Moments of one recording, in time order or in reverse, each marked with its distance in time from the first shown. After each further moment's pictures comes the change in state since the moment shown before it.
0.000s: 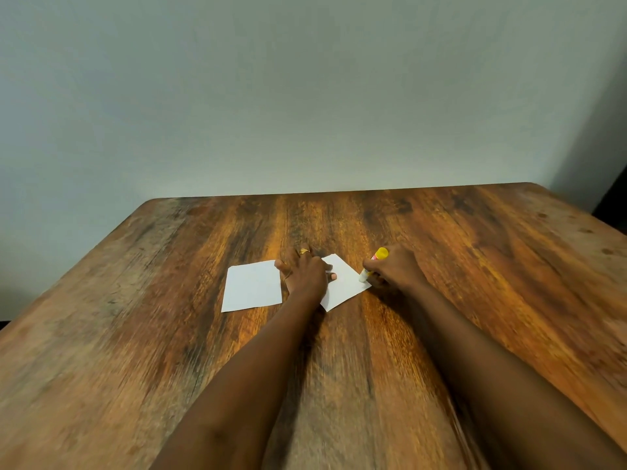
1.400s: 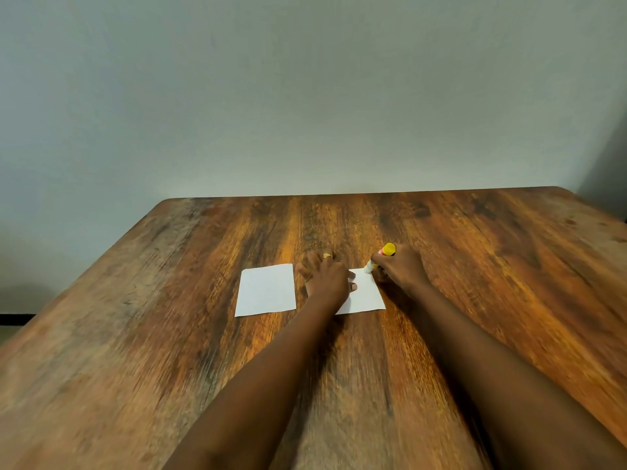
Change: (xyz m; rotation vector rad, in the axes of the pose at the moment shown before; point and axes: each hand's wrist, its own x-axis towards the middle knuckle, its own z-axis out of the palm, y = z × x) left_hand 0.004 0.004 0.003 -0.011 -0.038 0.085; right_hand 0.026 -0.003 0.025 0.060 0.080 -0.050
